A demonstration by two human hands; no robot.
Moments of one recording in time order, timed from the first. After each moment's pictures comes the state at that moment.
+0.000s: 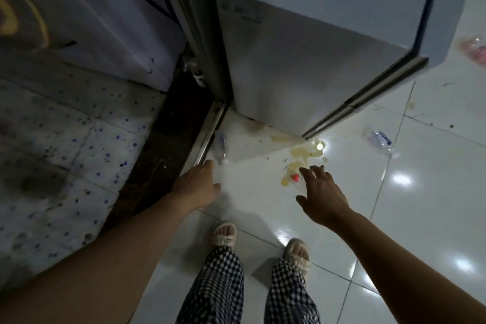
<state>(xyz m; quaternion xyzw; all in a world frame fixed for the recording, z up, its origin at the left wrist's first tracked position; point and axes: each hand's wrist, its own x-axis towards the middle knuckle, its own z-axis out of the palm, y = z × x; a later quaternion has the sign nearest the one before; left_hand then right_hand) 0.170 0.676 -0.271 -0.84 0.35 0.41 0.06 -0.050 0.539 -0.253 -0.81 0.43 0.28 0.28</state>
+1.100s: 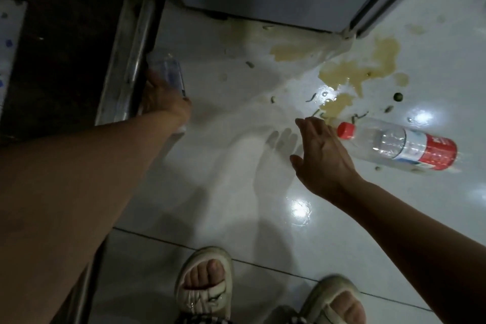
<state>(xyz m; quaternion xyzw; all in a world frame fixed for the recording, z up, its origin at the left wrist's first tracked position) 0.210 0.592 -0.758 -0.95 0.21 0.25 -0.02 -0.054 0.557 -0.704 -0.81 0.48 0.16 0.31</state>
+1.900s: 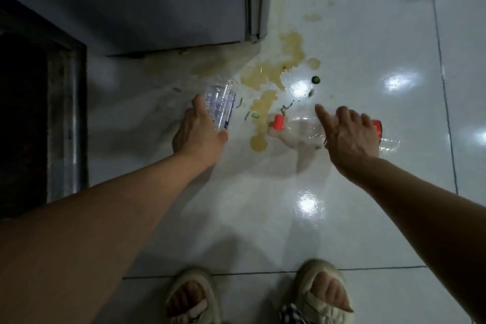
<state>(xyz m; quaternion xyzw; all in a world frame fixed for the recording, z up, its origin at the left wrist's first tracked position) 0.046 0.550 -0.718 -0.83 0.47 0.29 -0.02 -0.206 0.513 -0.734 -0.78 0.57 0.25 0.07</state>
